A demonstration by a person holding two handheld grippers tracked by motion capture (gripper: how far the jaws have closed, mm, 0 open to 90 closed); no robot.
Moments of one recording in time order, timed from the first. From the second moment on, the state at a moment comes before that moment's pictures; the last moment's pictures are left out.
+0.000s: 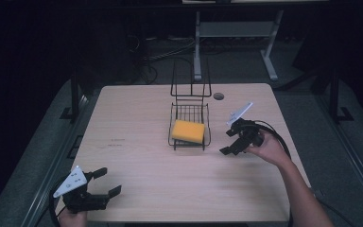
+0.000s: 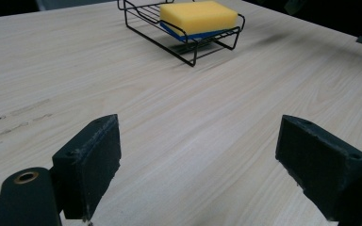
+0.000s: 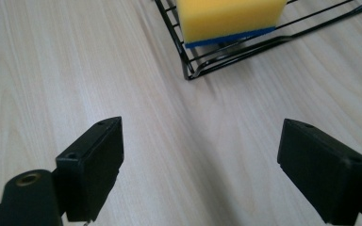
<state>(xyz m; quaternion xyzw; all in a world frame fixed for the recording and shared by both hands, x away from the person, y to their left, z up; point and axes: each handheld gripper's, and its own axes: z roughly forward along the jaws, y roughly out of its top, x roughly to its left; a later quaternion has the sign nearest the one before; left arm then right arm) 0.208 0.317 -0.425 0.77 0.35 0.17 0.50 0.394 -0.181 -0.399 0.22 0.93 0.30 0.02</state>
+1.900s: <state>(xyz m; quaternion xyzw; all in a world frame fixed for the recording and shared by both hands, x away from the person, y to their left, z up) 0.207 0.315 -0.425 0.77 0.34 0.17 0.50 0.333 -0.230 -0.422 0.24 0.93 0.28 0.01</state>
